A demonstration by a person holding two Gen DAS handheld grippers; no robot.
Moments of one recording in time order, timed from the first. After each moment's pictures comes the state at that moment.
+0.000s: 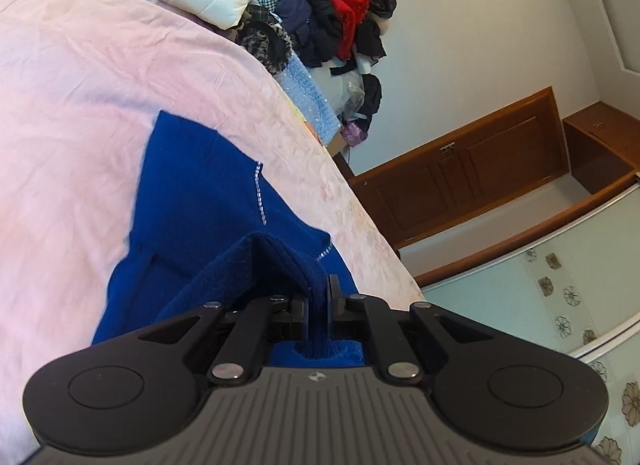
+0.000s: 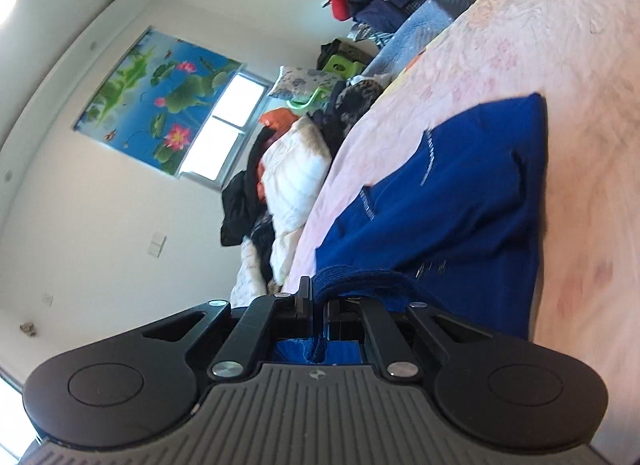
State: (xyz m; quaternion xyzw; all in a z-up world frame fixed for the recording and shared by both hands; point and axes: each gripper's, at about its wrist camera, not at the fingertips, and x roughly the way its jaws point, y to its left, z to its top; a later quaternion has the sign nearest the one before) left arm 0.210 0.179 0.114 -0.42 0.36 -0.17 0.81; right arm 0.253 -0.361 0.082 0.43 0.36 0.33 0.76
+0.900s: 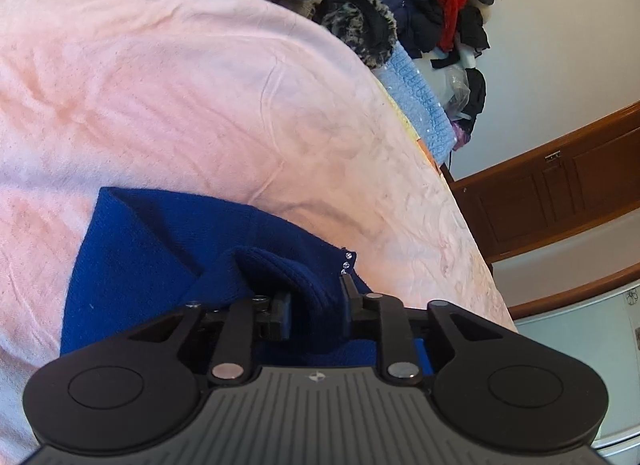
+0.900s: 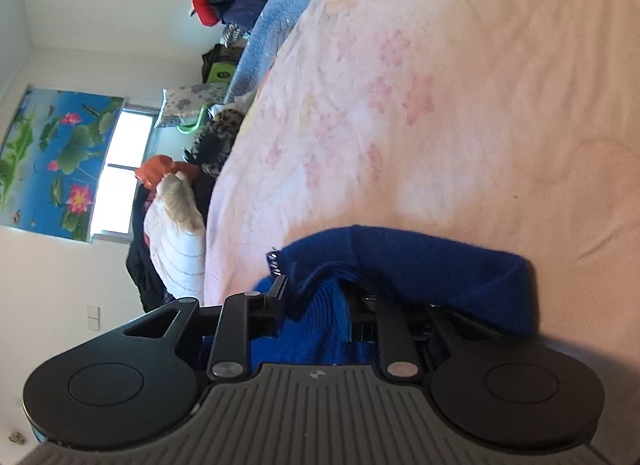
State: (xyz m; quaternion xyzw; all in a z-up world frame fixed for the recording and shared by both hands) left arm 0.417 0.150 0.036 -0.39 0.43 -0.05 0.81; right arm 0.471 -0.349 -0.038 0.49 0.44 0.21 0.72
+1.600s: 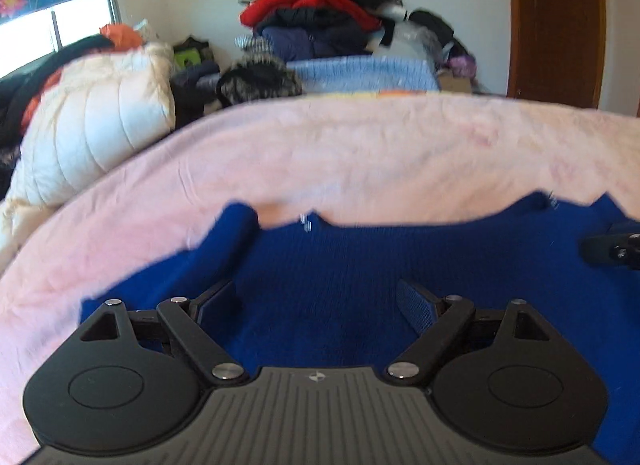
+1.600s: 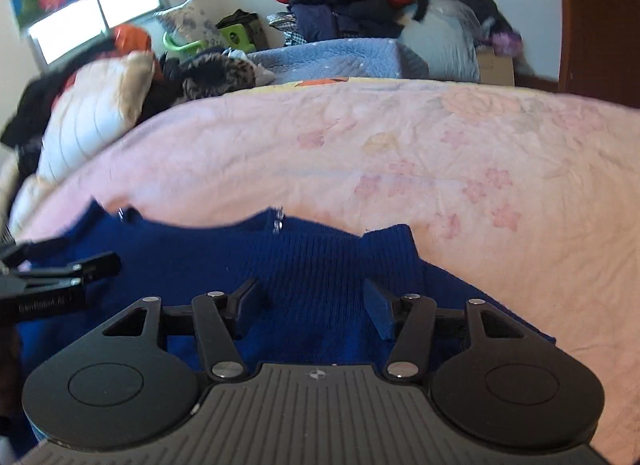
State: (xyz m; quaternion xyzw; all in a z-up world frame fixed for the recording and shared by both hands) left arm 0.389 -0.005 0.019 0.06 0.35 0.02 0.94; right arm 0.436 -0.222 0.007 0.04 0.37 0.15 0.92
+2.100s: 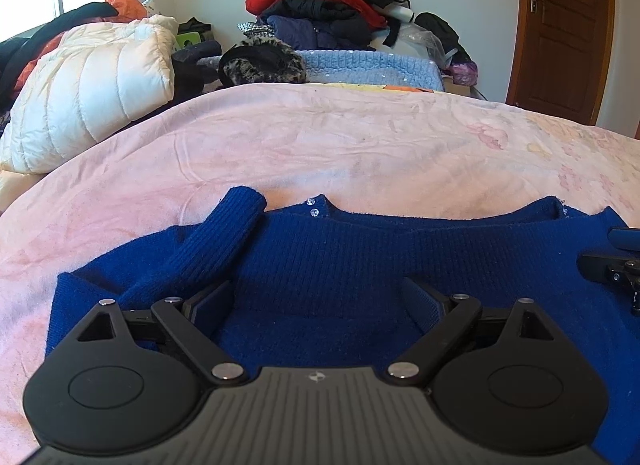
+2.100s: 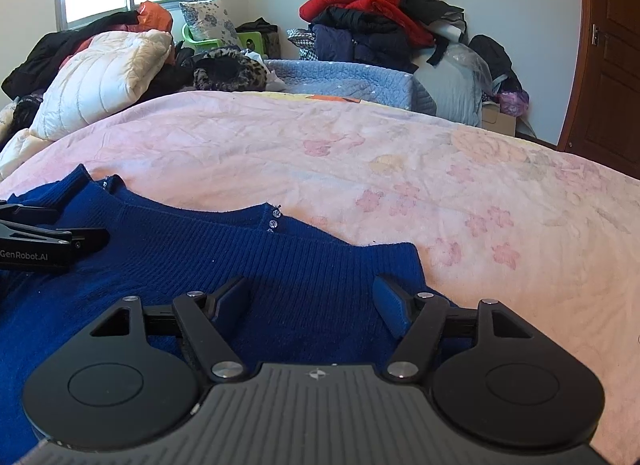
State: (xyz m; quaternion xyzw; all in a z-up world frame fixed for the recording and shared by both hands) left arm 0.392 0.009 0.009 0.02 0.34 0.00 0.94; right arm 0.433 -0.211 -0.004 -0.03 0.33 0.15 0.93
